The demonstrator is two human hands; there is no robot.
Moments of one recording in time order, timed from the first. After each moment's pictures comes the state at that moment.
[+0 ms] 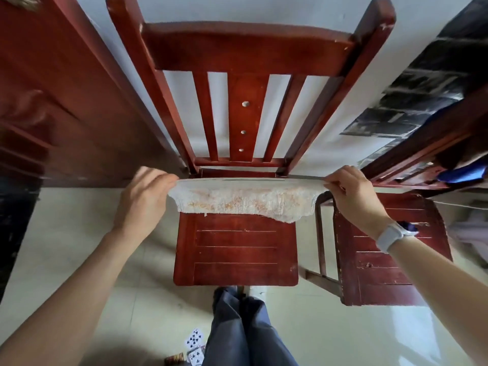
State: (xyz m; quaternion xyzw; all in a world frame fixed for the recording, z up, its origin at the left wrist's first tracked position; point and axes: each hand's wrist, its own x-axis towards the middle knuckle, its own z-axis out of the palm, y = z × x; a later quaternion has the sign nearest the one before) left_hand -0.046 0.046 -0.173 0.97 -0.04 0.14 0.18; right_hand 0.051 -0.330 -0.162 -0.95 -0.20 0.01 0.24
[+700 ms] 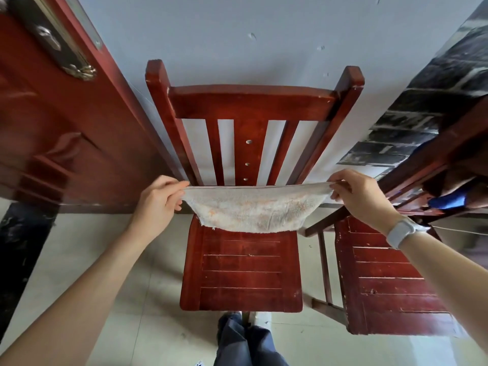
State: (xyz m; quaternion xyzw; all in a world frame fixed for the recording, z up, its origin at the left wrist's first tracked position) left_hand -0.020 0.042 -0.121 0.93 0.03 0.08 0.35; right_hand 0.081 -0.322 -0.098 -0.94 -0.16 0.05 0.29
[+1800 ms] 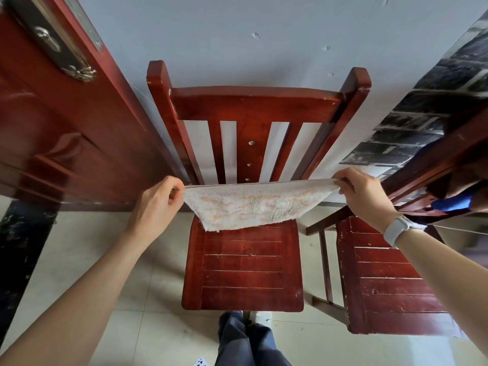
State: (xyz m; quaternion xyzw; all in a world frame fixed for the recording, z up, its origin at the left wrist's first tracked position) left_hand -0.018 0.050 -0.124 0.96 0.01 0.13 0.25; right_hand 0.094 -0.326 -0.112 -0.95 -0.19 -0.01 0.26
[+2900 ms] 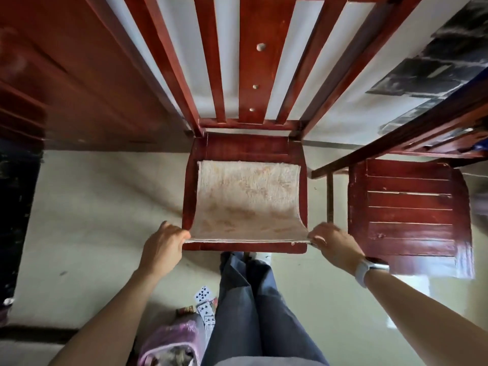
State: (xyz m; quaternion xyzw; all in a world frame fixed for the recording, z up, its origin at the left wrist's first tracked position) left_hand -0.181 0.027 -0.295 0.96 0.09 -0.18 0.18; right_hand -0.071 -0.346 -0.268 -0.92 -0.15 0.34 0.15
